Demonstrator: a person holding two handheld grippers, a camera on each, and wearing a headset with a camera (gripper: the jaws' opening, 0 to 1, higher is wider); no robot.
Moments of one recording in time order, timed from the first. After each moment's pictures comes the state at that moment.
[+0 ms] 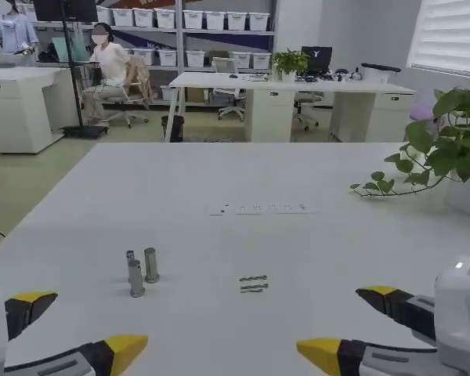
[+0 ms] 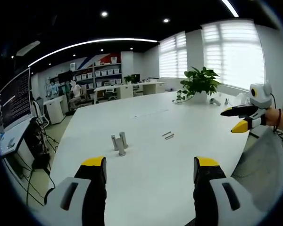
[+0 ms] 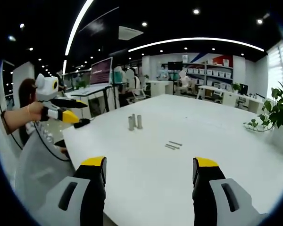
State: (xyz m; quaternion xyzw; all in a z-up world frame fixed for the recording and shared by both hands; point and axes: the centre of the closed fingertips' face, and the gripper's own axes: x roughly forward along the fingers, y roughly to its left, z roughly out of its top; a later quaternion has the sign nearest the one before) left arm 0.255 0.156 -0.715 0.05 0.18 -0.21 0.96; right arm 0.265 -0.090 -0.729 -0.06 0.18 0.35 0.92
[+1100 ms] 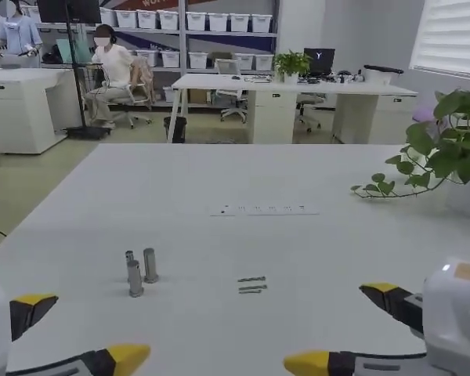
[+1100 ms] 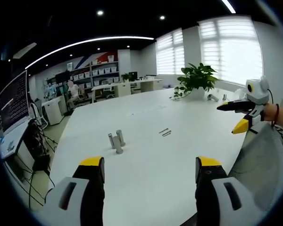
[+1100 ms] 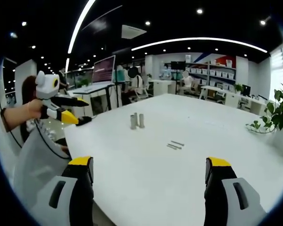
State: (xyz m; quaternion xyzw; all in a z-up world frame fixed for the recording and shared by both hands) left arm 0.249 0.149 -0.718 0.06 0.19 -0.22 0.96; right arm 0.266 -0.085 -0.733 -0.07 0.18 0.36 0.91
